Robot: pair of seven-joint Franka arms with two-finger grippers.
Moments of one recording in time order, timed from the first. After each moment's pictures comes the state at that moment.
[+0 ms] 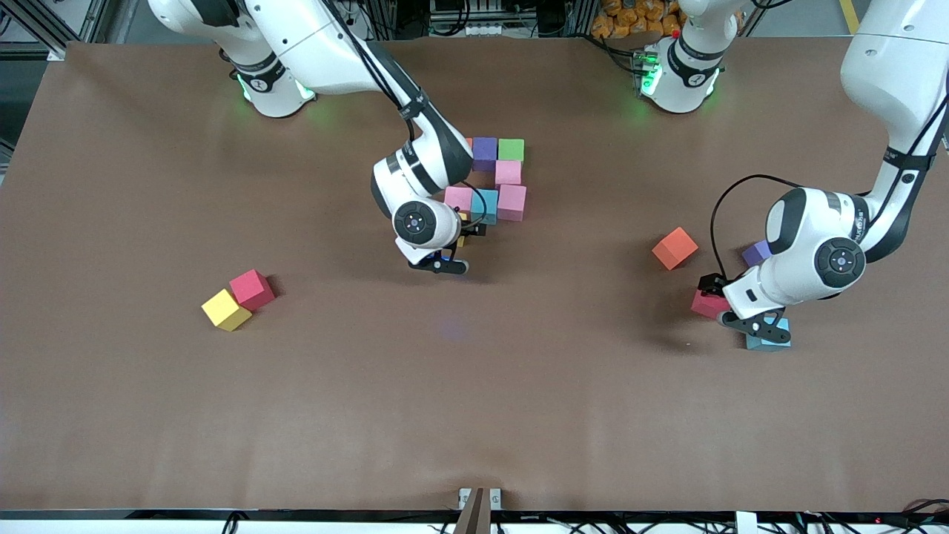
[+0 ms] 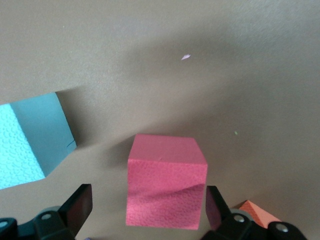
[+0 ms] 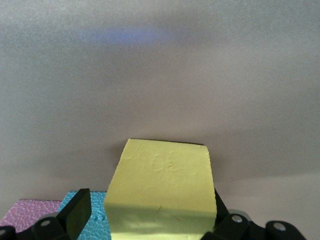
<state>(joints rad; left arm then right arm) 0.41 0.52 -0.45 -1.95 0.32 2.28 0.12 0.78 0.70 -0.05 -1.67 0.47 2.11 0.59</state>
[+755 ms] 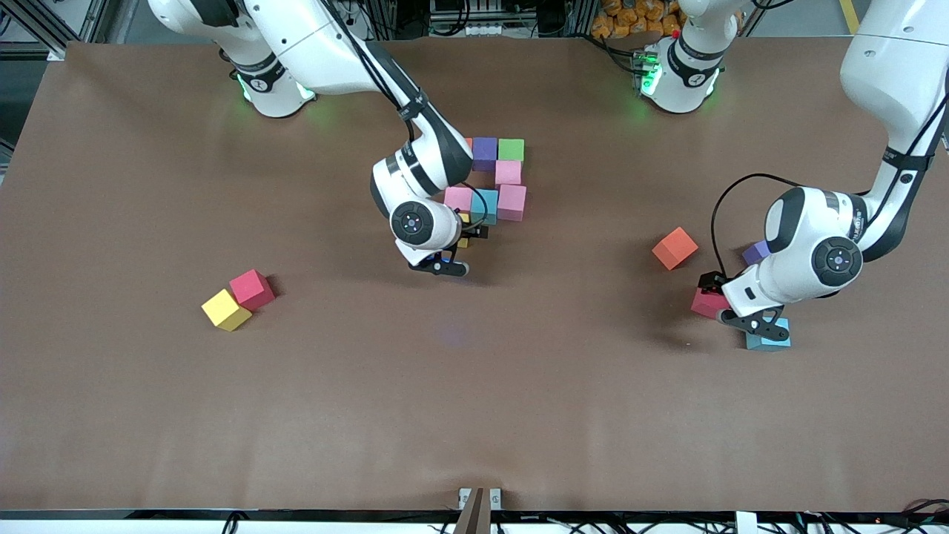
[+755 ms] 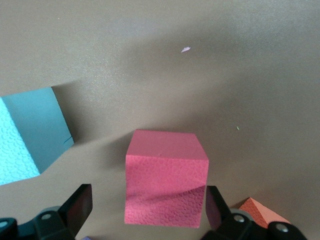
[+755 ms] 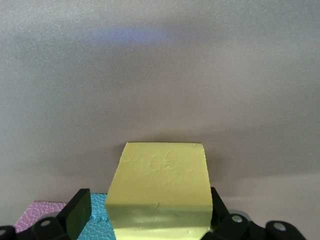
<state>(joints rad) 0.41 0.52 -0.45 -1.96 0.32 2.28 0.12 0.78 0.70 -0.05 -1.67 0.49 2.13 0.59</state>
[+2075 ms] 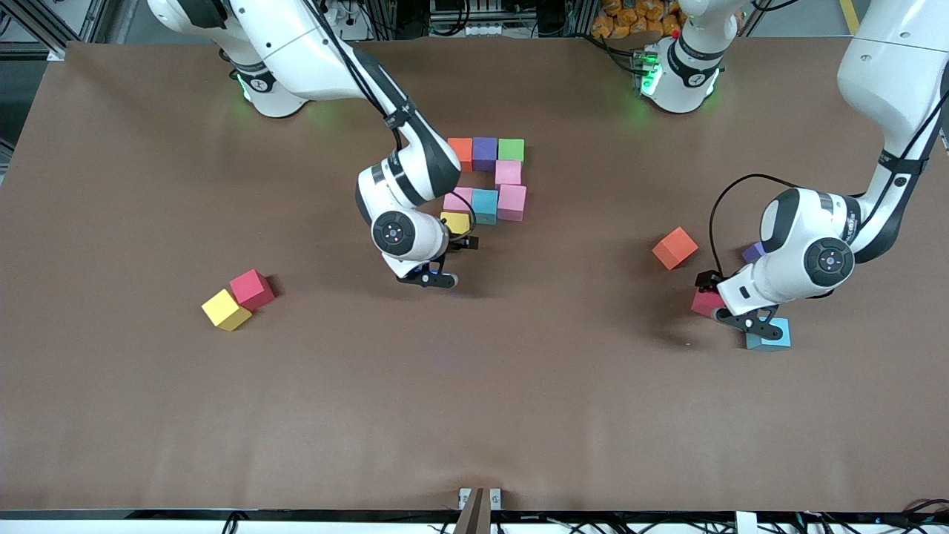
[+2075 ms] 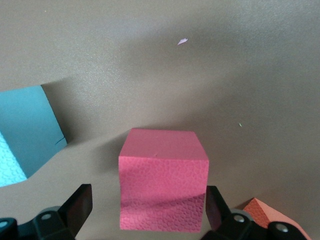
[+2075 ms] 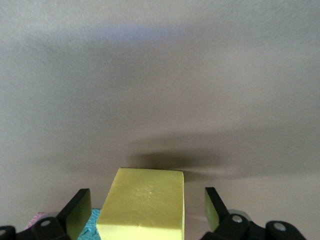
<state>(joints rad) 0.41 0.53 -0.45 -1.97 0.35 2.30 0.12 0.73 0.69 -0.06 -1.66 0.48 2.14 0.52</state>
